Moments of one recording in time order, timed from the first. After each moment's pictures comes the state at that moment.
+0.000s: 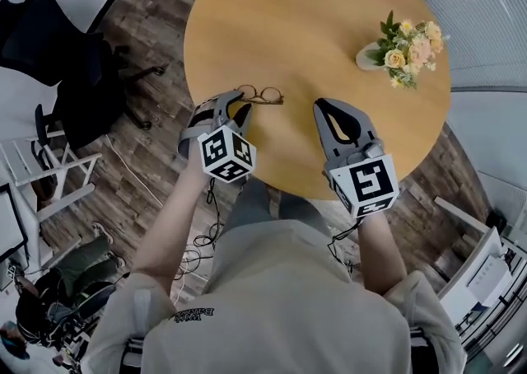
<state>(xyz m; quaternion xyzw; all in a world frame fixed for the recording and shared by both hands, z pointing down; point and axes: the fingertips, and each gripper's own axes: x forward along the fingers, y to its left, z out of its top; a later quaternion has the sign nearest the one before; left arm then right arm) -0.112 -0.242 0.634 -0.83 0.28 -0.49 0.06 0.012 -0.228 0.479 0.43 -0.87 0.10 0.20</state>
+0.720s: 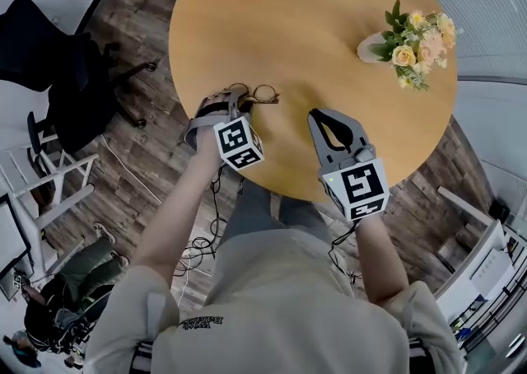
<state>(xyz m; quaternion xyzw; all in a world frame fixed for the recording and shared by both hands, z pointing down) -0.091 -0.250 0.735 -0.79 0.20 -0.57 0.09 0.021 -0.217 0.554 0.42 -0.86 0.16 0.24</state>
